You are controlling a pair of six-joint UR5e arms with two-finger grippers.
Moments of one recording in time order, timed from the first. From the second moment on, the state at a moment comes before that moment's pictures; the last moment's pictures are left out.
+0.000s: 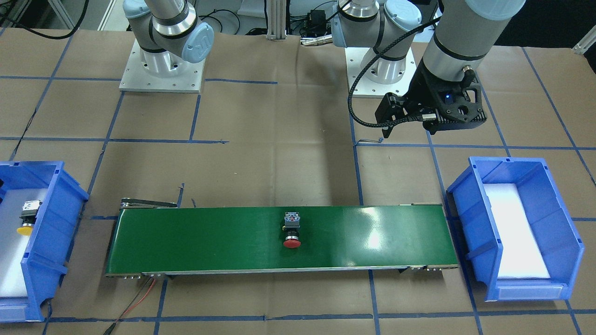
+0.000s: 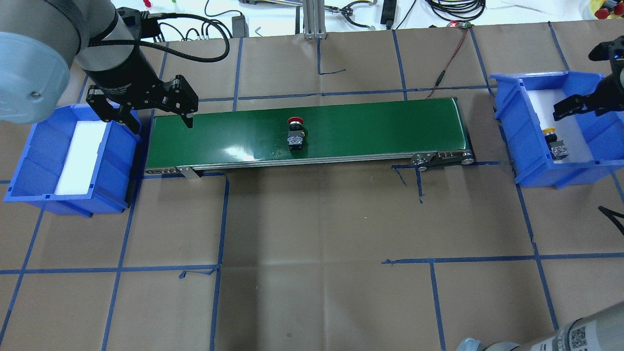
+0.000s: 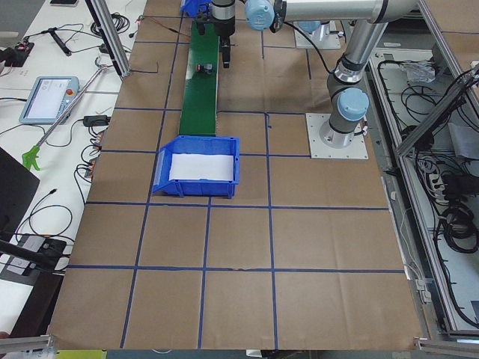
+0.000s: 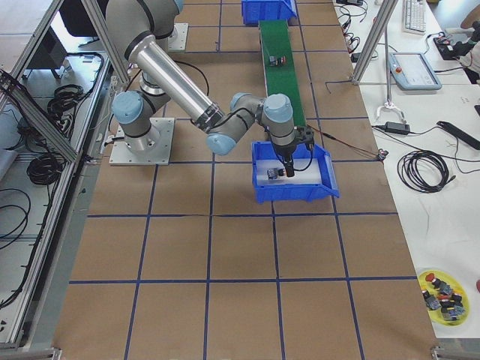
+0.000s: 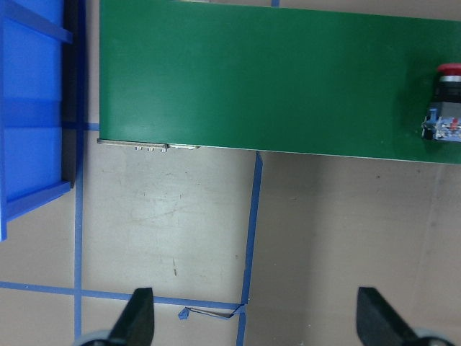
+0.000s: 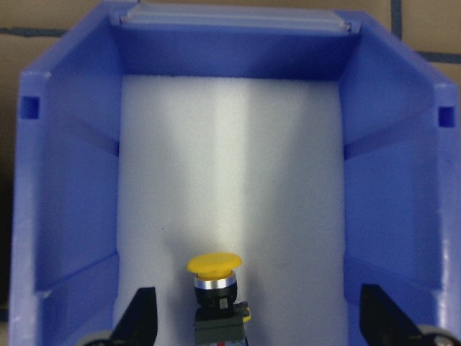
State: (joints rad) left arm -1.55 -1.59 -1.60 -1.54 1.59 -0.07; right arm 1.00 -1.35 1.70 -2.15 -1.45 -0.59
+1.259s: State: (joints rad) left arm -1.55 -1.59 -1.60 -1.54 1.60 -0.07; right arm 1.68 -1.36 1.48 -1.92 -1.56 0.07
